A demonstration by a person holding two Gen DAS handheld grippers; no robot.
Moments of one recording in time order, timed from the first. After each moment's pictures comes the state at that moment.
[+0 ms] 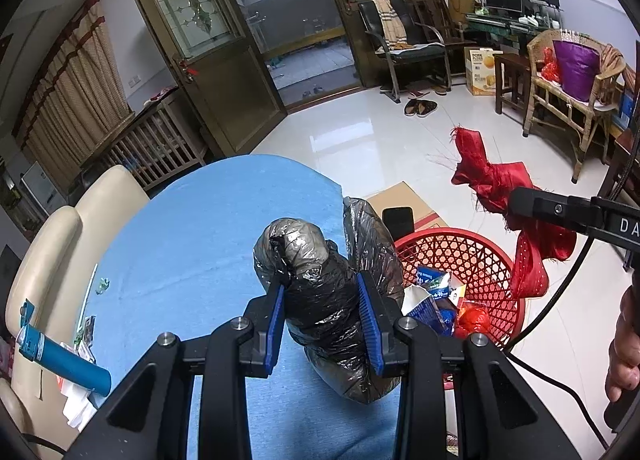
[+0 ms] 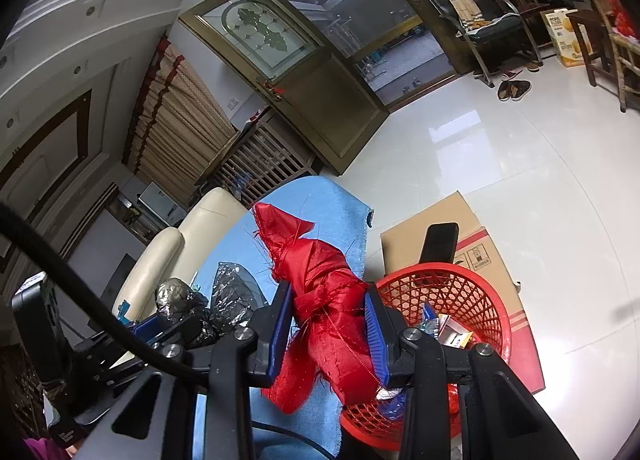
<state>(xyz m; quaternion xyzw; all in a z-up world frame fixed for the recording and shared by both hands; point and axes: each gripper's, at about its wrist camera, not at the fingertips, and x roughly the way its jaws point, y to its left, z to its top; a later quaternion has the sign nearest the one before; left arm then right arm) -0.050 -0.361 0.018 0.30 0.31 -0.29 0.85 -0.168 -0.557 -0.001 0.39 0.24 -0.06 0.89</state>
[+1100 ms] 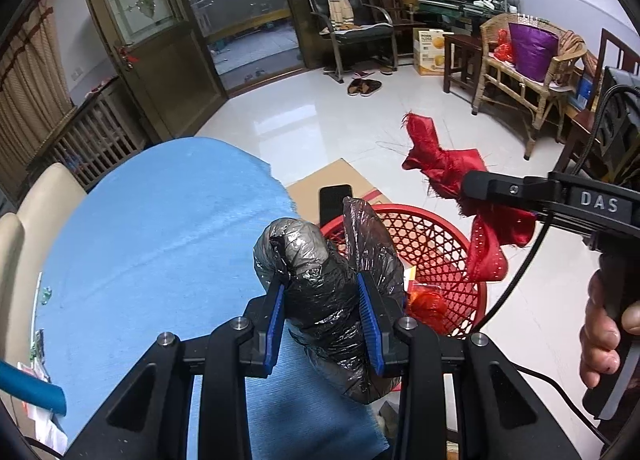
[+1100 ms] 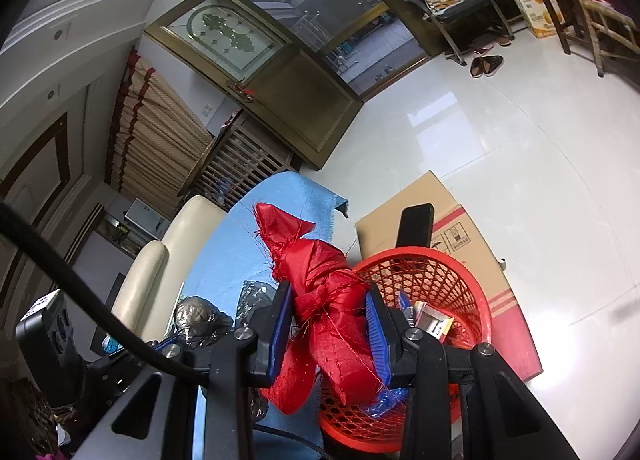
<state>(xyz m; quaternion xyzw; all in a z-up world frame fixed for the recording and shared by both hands) -0.050 -0.391 -0.028 0.29 0.36 -0.38 0.80 -0.167 -0.576 -0.038 0.43 0.26 -0.09 0.86</state>
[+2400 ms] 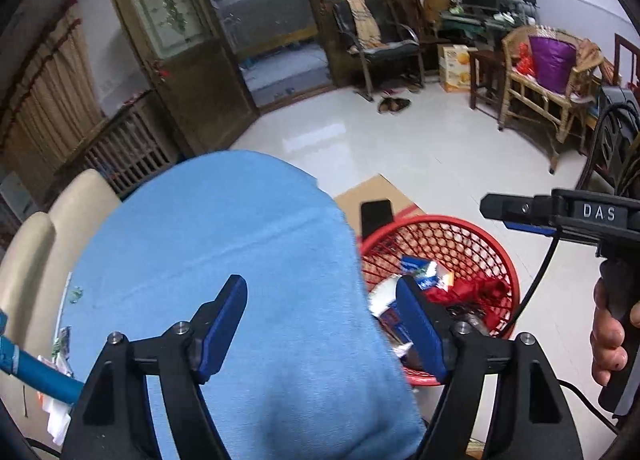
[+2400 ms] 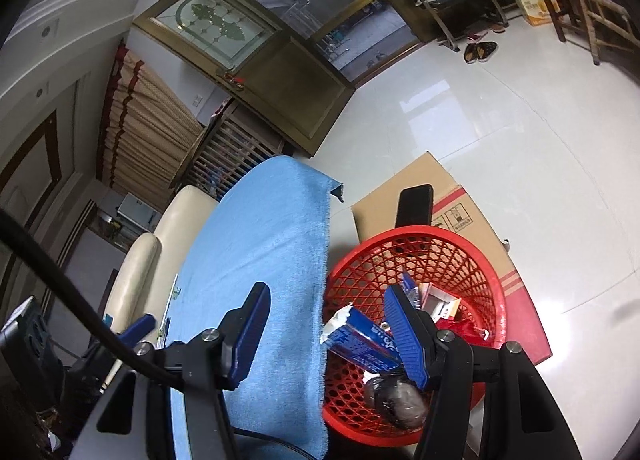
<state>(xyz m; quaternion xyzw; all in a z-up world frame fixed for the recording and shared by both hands) -0.043 -0.350 -0.004 0.29 0.31 -0.34 0.84 -0.151 -0.559 -0.048 0.43 0.28 -0.09 0.85</state>
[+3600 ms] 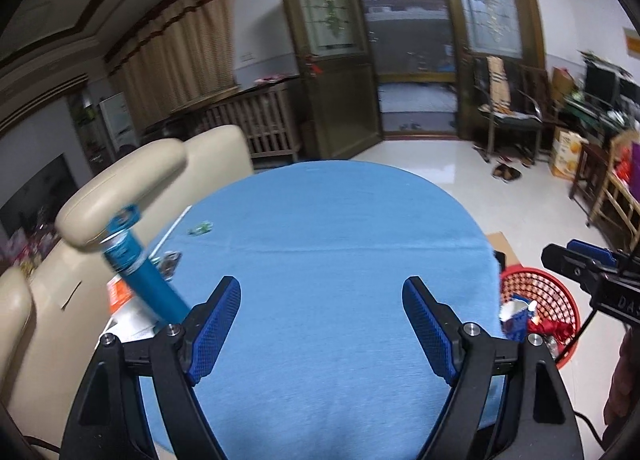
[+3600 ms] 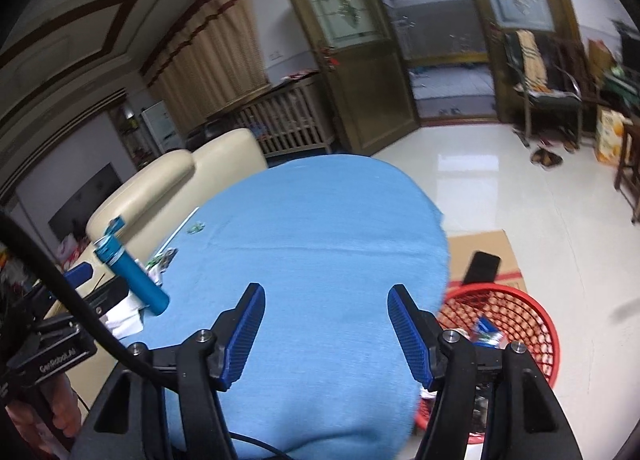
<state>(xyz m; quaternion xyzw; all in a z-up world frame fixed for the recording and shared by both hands) -0.006 -0.153 0.078 0.15 0.29 -0.15 0.93 -0.081 -0.376 0.067 0.20 0.30 -0.04 0.93</state>
